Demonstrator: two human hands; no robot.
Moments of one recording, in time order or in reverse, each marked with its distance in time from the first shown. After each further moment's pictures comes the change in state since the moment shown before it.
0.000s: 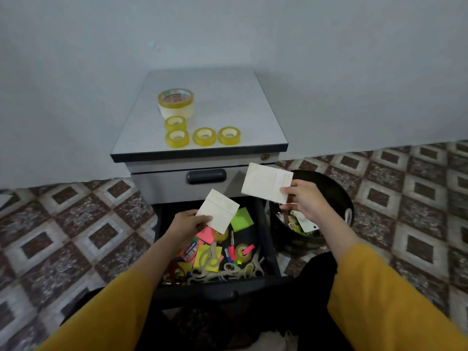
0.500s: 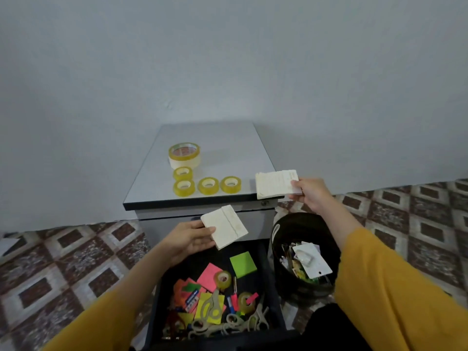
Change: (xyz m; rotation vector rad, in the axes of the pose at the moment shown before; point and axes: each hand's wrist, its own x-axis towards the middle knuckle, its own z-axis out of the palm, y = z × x) left_hand -0.032 0.090 -0.002 -0.124 -0.252 0.056; right_hand 0.024 -0.104 -0.001 0.072 0.152 -0.128
